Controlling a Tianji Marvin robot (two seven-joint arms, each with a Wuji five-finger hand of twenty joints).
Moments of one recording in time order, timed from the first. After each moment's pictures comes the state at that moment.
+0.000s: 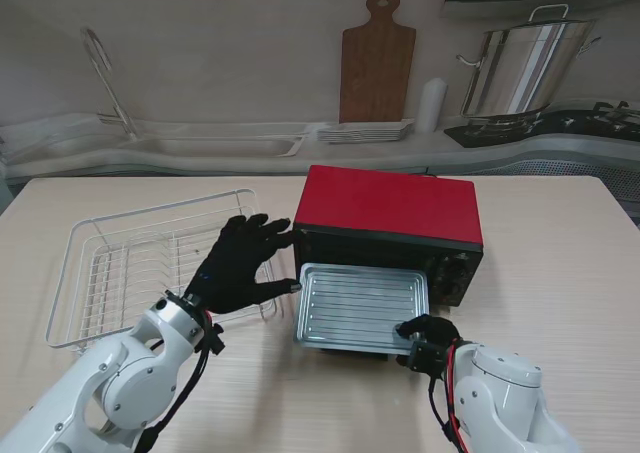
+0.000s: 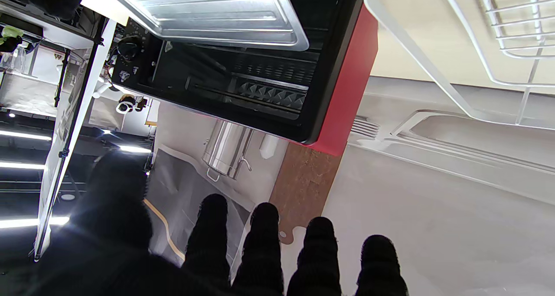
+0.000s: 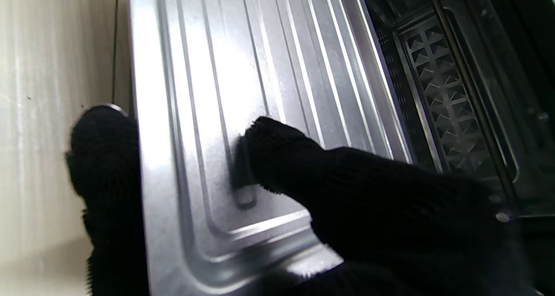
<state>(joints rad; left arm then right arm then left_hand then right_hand) 1.68 -1.08 -1.24 -1.90 0.84 -0.19 0.04 -1.82 -1.33 1.42 -1.89 0.74 0.68 -0.48 0.64 -0.13 0.16 -0.02 0.24 0.05 0.28 0.29 0.29 0.11 0.12 0.35 0.13 0.20 0.12 0.42 -0.07 0.28 0.17 0.55 0.80 -0.82 1.36 -0.26 1.05 0.09 0.70 0.34 1.14 0.22 0.69 0.30 1.17 0.25 0.69 0.34 1.02 0.32 1.45 0.17</state>
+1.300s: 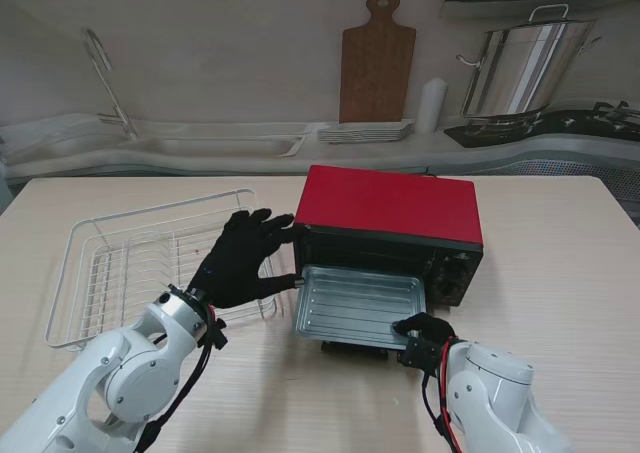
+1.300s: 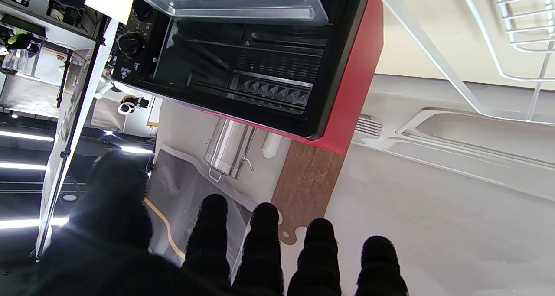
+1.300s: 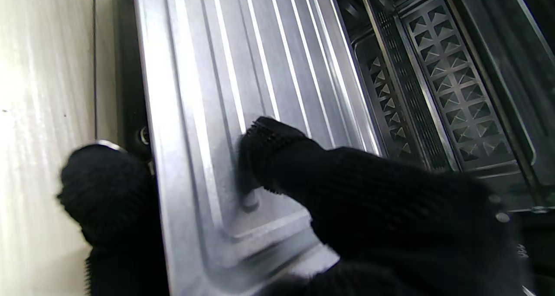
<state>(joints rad) 1.65 -1.08 -1.22 -1.90 0.83 -0.18 0.02 -1.79 -1.34 1.40 -1.85 0.80 0.64 -0.54 0.64 -0.13 0.16 -0.02 0.24 0.05 0.28 0.29 0.29 0.11 0.12 0.35 0.12 0.20 0.12 0.42 -0.07 0.28 0.16 0.54 0.80 -0.82 1.36 -0.26 1.02 0.13 0.74 0.28 1.14 0.26 0.74 0.30 1.19 0.26 0.79 0.37 1.06 0.32 1.58 0.32</state>
